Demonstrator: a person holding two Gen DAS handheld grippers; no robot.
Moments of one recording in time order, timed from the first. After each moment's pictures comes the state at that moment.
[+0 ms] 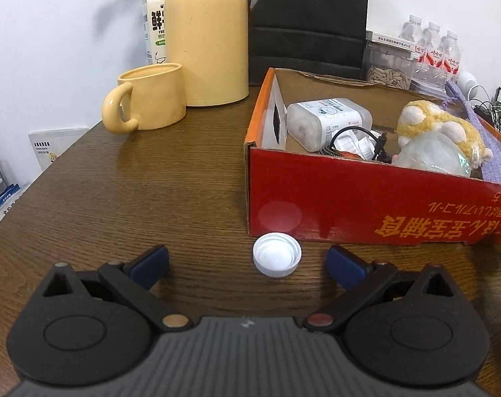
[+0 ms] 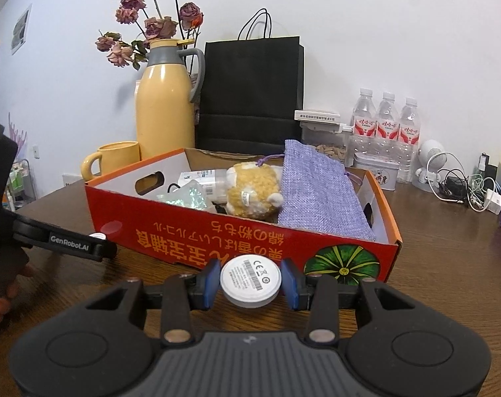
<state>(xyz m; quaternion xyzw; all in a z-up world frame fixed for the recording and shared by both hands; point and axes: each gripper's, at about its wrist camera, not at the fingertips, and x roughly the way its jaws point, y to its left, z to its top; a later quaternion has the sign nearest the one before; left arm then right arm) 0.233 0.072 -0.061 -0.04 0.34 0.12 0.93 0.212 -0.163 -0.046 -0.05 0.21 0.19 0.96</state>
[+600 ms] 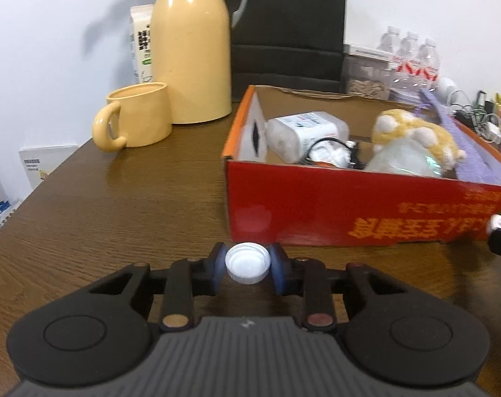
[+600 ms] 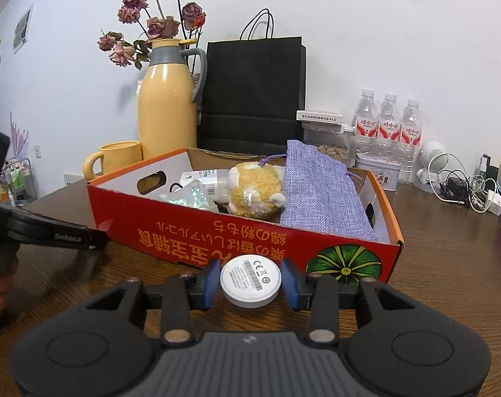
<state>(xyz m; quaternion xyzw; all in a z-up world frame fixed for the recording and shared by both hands) 0.219 0.060 -0.055 -0.03 0.31 0.09 0.95 0.211 -0.163 -0.046 -0.05 0.21 0.20 0.96</state>
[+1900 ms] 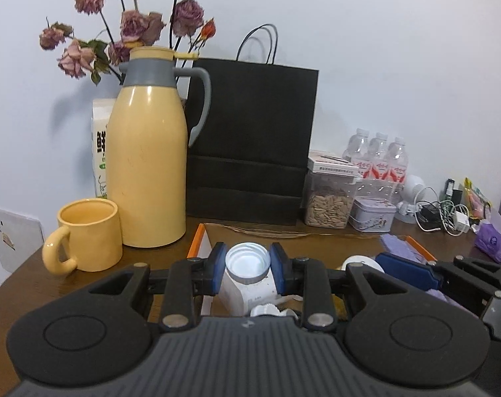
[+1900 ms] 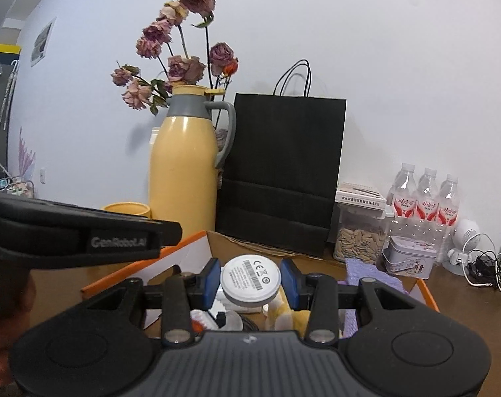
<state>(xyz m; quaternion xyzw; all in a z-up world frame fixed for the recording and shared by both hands) 0.281 0.053 0.018 -0.06 0.16 0.04 0.98 0.290 -0.082 0.001 -0.07 0.12 0.21 0.97</state>
